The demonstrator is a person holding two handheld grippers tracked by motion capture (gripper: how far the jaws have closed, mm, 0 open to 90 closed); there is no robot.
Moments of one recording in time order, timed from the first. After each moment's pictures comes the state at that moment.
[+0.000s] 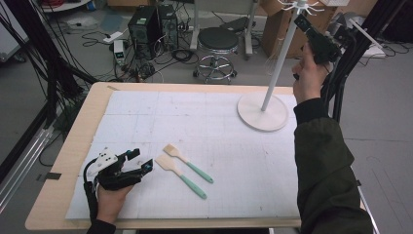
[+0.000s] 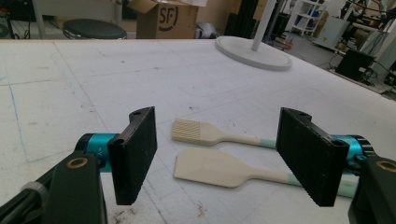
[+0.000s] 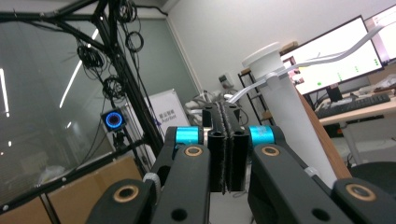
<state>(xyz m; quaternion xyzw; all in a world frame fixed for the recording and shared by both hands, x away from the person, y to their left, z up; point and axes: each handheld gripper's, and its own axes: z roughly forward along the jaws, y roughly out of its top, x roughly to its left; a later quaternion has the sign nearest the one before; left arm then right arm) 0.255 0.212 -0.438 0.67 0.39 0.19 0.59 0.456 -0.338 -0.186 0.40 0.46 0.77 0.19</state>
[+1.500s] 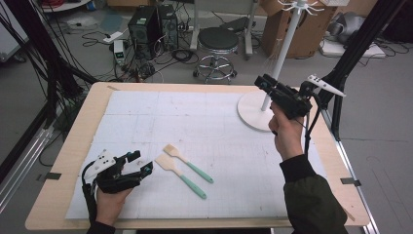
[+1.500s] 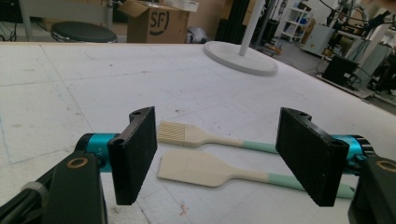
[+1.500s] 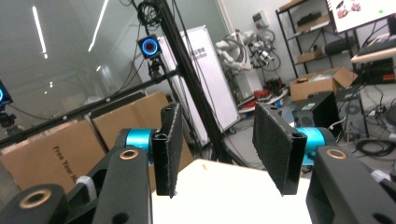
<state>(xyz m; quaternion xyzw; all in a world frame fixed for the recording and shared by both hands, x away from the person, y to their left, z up) 0.246 0.211 -0.434 0.67 0.39 0.18 0.61 0.367 -0.274 -0.273 0.37 0.57 0.73 0.12</state>
